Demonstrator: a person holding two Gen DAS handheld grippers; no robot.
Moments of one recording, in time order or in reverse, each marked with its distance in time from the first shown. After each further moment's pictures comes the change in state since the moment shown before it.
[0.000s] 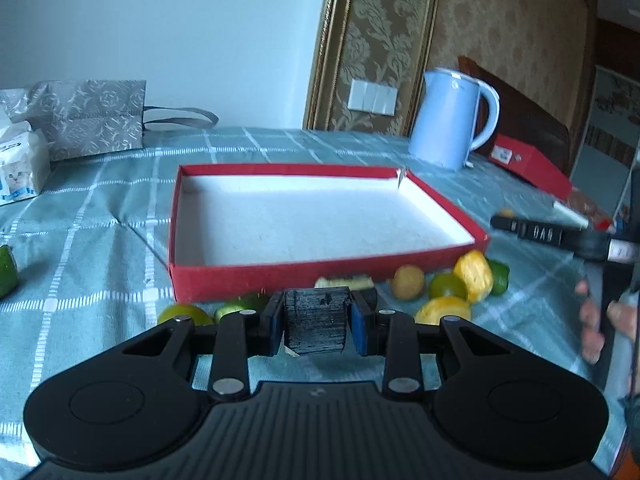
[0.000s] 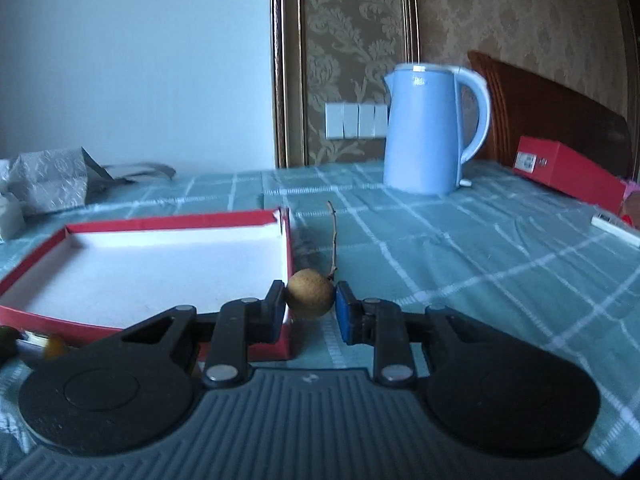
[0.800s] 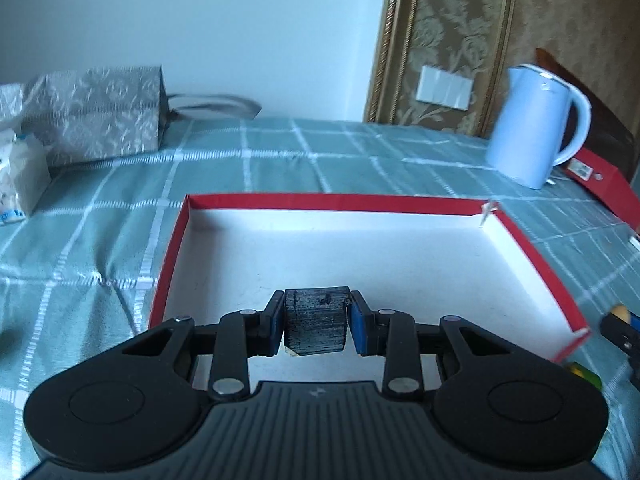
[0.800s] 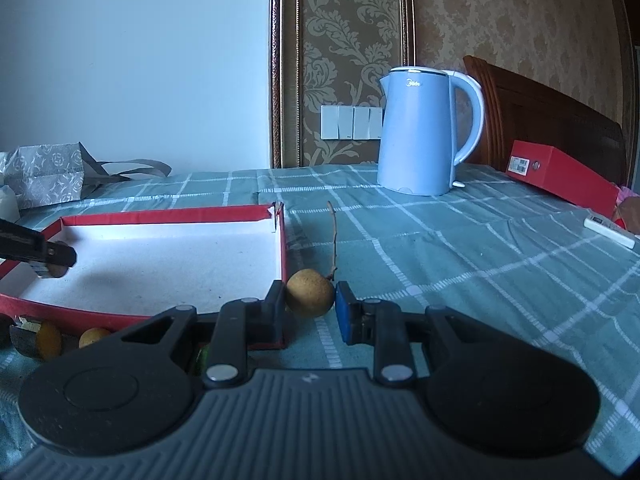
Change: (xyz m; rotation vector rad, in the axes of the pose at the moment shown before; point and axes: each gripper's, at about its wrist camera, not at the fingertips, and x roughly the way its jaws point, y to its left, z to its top) left arm 0.110 0.013 0.070 -0.077 0.095 0.183; right arm -0.012 0.003 -0.010 -0.028 -0.029 -0.026
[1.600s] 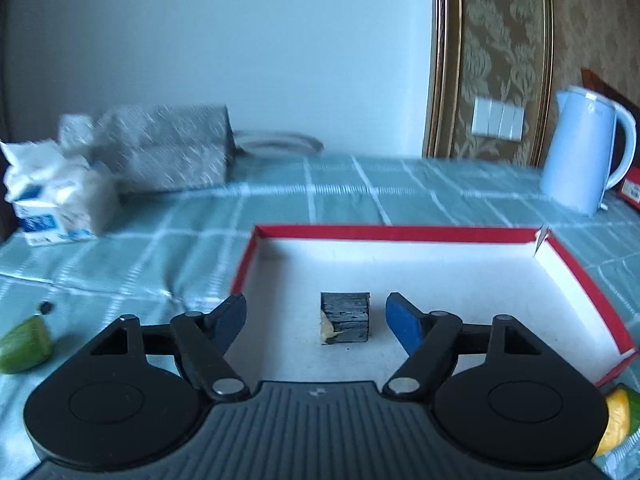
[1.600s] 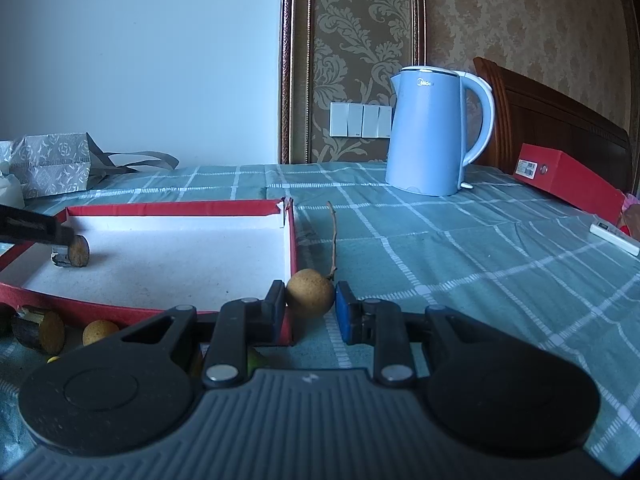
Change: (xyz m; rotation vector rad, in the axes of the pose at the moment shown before) left arm -0.029 -0.005 -0.011 -0.007 -0.153 0.207; right arm 0.003 0.006 0.000 -0.029 0.013 0.016
